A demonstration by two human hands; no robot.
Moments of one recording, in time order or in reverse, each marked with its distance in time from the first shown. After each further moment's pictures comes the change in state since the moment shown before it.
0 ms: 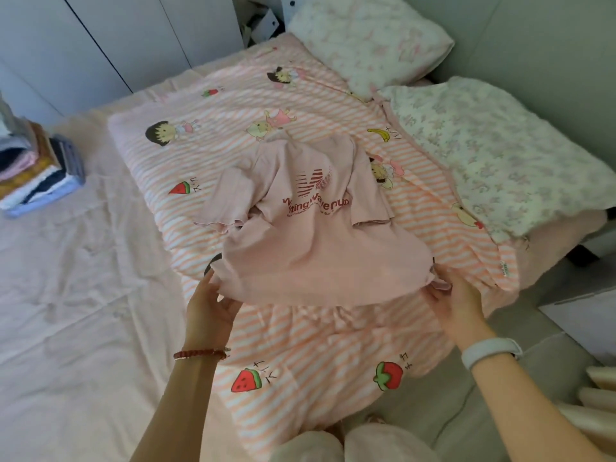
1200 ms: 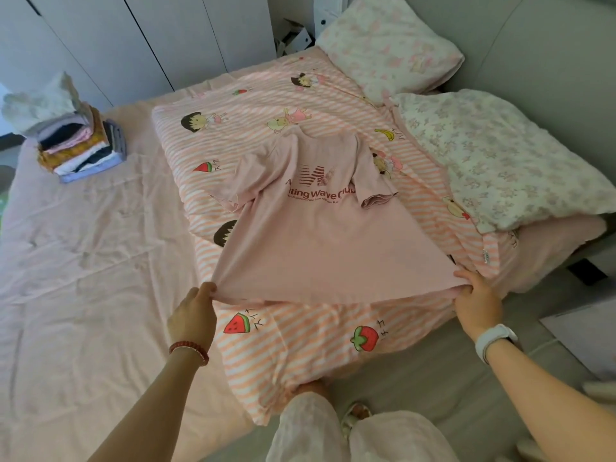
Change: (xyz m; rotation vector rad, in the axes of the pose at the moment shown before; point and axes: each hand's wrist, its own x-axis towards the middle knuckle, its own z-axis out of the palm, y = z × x) left_hand -0.104 -0.057 -0.057 1.625 0.325 0.412; right_hand 0.000 -0.002 -0.130 -1.168 -0.003 -0.605
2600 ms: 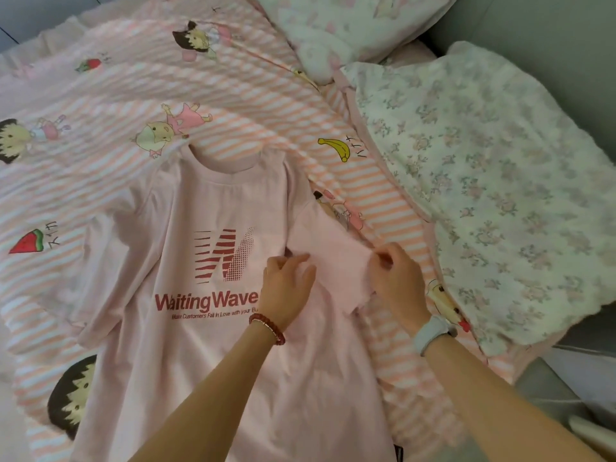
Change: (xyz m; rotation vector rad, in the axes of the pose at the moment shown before) left_hand 0.277 0.366 0.203 -0.495 -0.577 0.088; right_hand 0.348 -0.107 0.094 0.053 -0.112 -0.080
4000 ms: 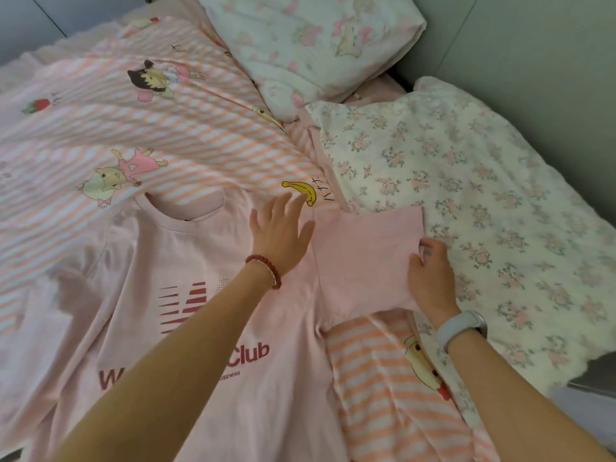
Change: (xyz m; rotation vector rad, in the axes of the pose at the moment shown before) left_hand 0.154 0.098 0.006 0.547 0.124 0.348; right_hand 0.115 0.038 -0.063 0.062 0.123 0.296
